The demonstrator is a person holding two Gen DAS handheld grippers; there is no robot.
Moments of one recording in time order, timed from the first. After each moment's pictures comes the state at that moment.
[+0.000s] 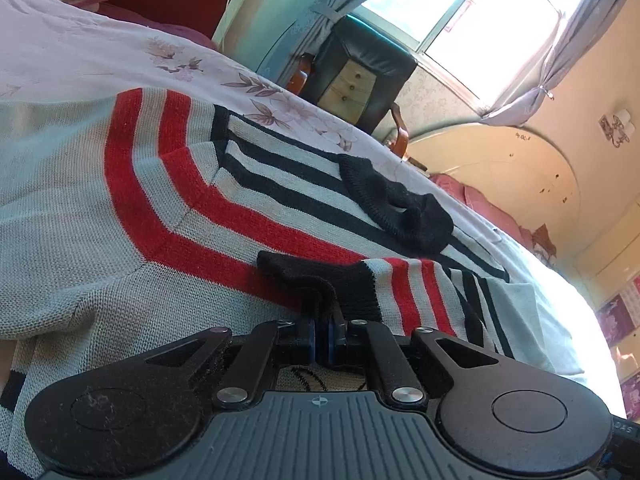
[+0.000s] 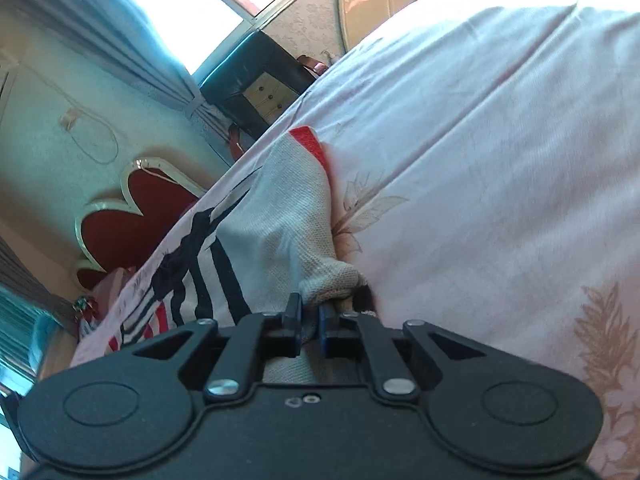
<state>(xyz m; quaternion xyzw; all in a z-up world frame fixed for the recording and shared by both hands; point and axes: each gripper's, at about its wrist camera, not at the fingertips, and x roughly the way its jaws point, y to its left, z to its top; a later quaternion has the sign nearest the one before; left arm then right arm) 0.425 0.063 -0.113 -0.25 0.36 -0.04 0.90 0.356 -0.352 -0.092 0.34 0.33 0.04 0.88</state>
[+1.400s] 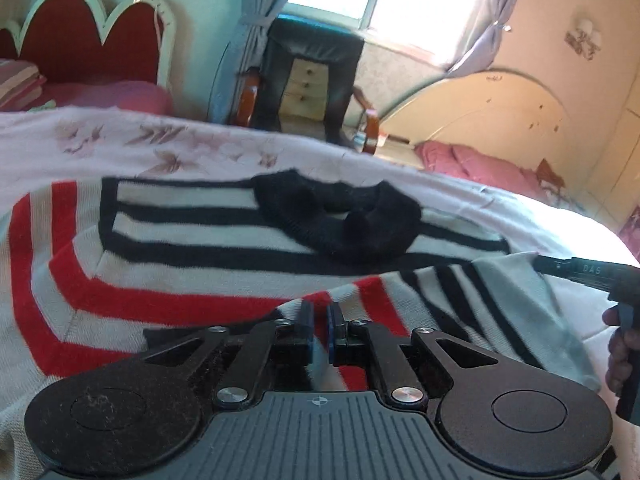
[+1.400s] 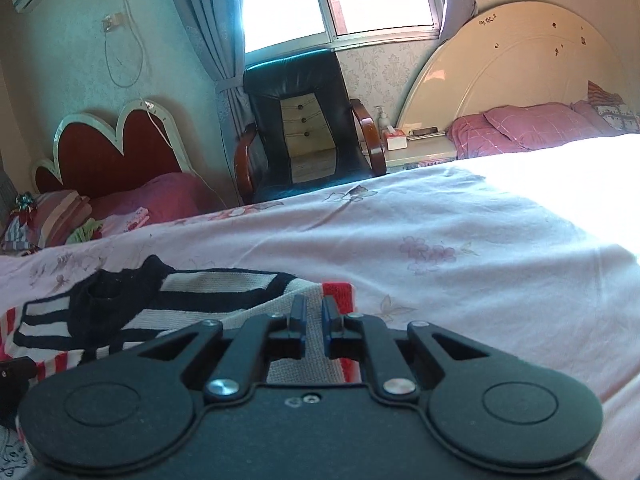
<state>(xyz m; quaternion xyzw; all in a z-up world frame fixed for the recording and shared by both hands) 0.471 -0.002 -0.093 -0.12 0.36 -0.07 0.92 0.508 -0.348 -0.071 0.08 0.31 0.04 0.95</state>
